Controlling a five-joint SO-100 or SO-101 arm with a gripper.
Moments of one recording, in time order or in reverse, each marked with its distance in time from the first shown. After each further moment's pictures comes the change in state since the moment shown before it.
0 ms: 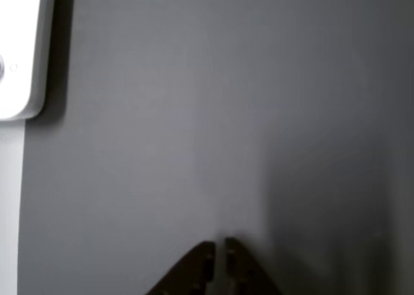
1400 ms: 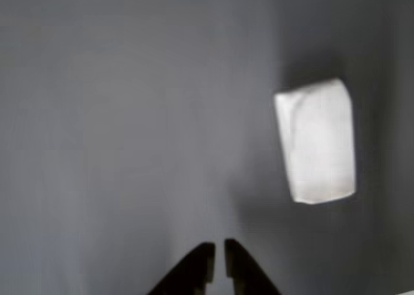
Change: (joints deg) arm 39.7 -73.1 -49.1 2.5 27.2
